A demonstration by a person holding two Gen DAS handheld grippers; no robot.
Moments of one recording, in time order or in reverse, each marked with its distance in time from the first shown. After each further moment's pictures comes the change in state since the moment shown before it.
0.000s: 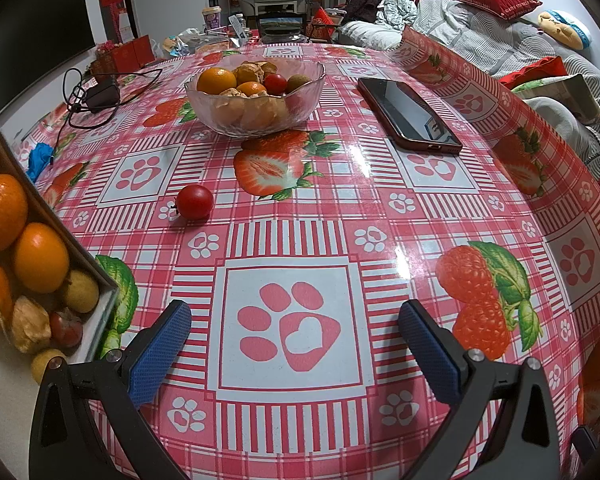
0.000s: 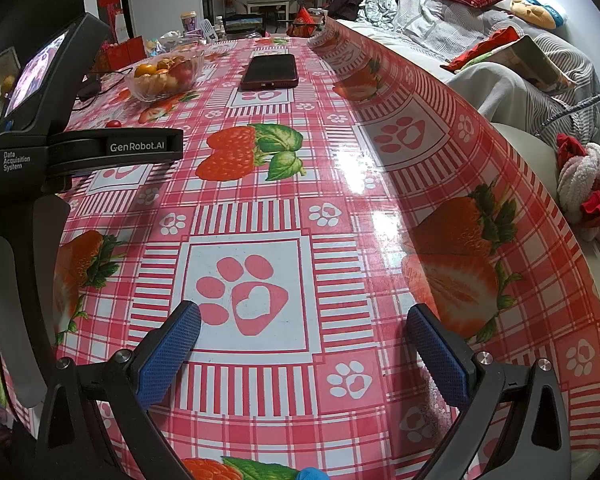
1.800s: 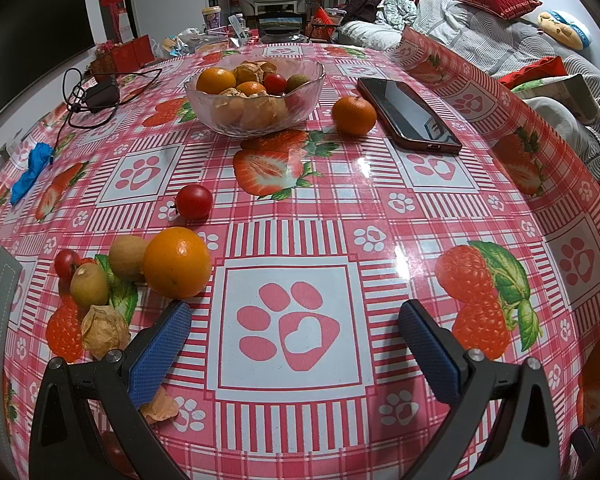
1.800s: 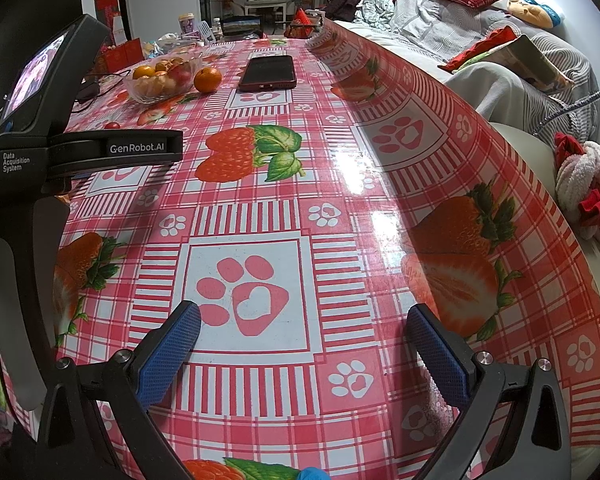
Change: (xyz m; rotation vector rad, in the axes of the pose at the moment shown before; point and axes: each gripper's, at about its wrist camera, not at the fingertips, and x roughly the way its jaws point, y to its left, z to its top) left arm -0.002 -0.001 0.000 -0.008 -0.019 -0.012; right arm -0.004 0.000 -0.001 -0.007 -0.002 -0.013
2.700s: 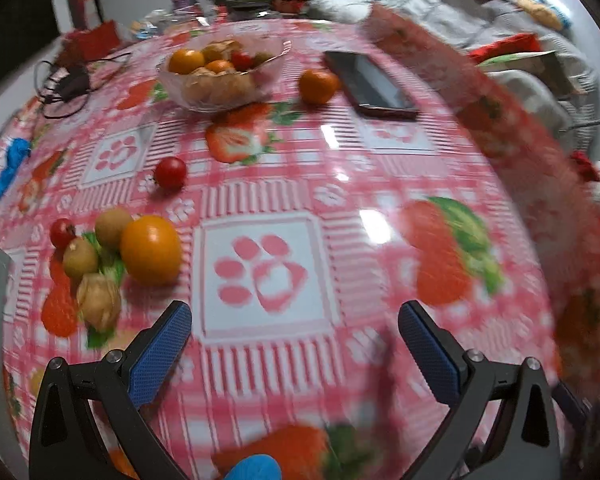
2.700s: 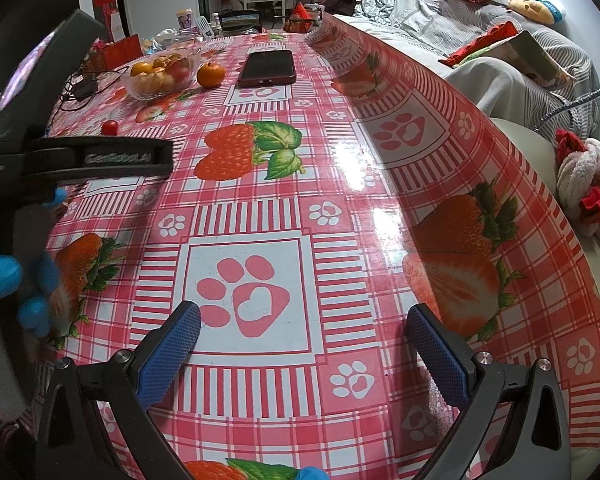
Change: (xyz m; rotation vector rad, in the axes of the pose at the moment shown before) left arm -0.031 -0.001 -0.015 0.076 0.080 -0.126; right arm 0.005 -0.002 0.005 0.026 0.044 0.031
